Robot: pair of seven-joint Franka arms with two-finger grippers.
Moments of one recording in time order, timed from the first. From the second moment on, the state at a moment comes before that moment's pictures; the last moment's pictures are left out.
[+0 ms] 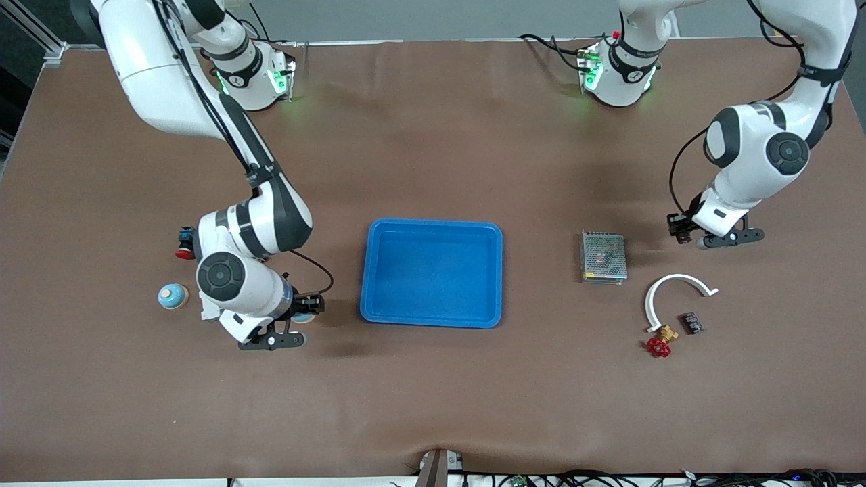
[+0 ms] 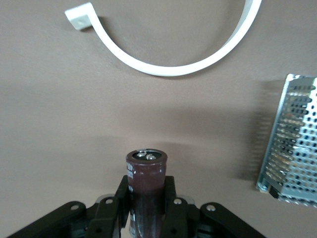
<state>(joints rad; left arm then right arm) 0.25 0.18 -0.15 -2.45 0.07 2.63 -0.08 0.26 0.68 0.05 -1.51 0.00 2.18 0.20</state>
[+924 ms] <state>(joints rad) 0.26 0.31 -0.14 -2.40 0.07 2.71 -0.08 0.12 0.63 0.05 -1.80 0.00 2.44 -0.03</state>
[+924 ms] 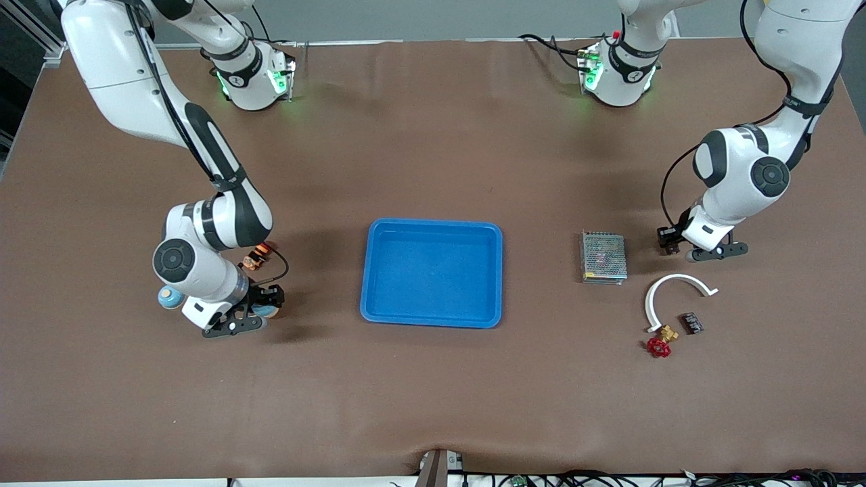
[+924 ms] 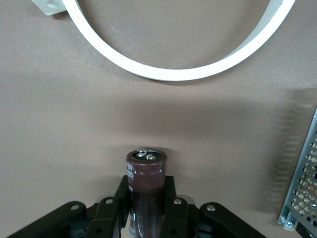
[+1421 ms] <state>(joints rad) 0.28 0.31 -0.14 -2.37 0.07 2.71 -0.08 0.07 0.63 0.05 -1.85 0.00 2.47 -0.11</state>
